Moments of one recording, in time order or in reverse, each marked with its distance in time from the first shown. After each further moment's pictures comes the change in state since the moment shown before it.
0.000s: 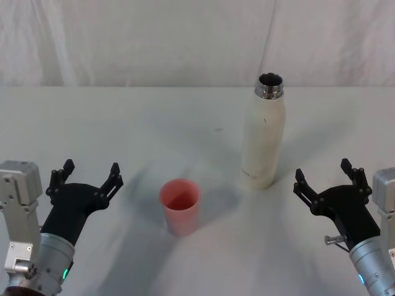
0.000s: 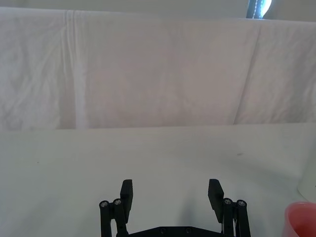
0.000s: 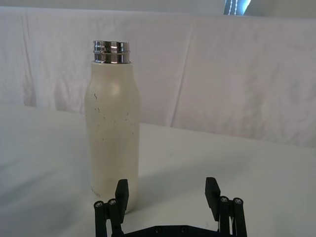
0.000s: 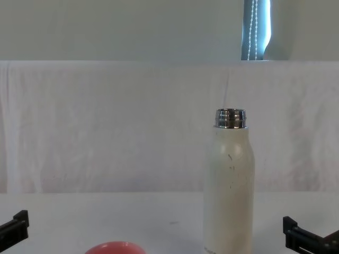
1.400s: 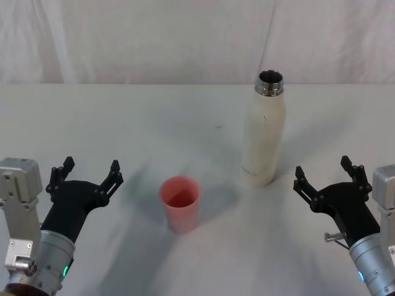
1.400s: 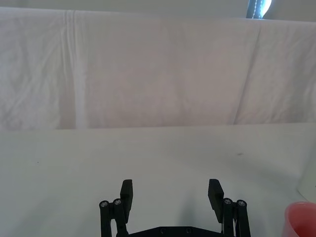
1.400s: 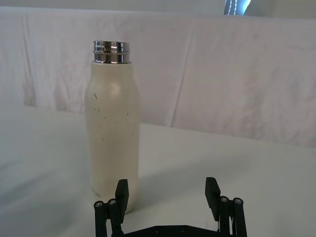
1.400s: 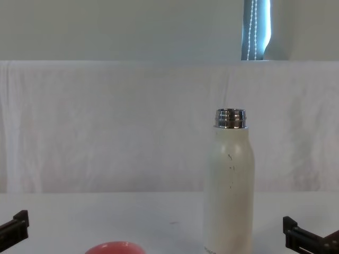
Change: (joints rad) left arm 0.000 0.000 0.000 0.000 0.000 0.000 0.000; right arm 0.000 0.000 0.000 0.000 0.000 0.000 0.000
